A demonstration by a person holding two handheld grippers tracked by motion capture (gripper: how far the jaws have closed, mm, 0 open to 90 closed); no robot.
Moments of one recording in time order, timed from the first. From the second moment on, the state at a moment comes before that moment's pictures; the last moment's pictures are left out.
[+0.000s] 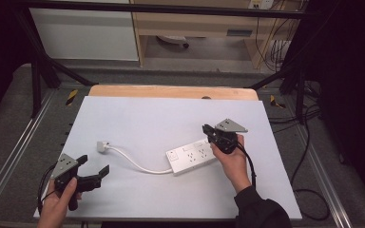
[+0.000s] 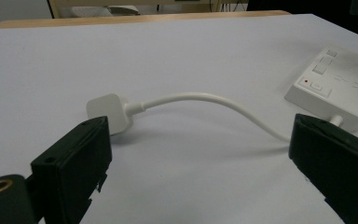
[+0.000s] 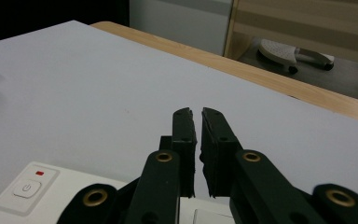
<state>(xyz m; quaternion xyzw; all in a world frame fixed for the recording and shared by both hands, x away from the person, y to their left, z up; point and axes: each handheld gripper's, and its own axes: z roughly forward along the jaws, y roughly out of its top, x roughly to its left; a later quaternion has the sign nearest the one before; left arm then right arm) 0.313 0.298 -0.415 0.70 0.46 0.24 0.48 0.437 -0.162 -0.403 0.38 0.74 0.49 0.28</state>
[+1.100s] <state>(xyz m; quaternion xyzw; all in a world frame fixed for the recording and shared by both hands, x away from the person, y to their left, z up) 0.313 0.298 -0.415 0.71 0.46 0.24 0.48 0.446 -0.161 -0.425 0.39 0.75 0.46 0.25</state>
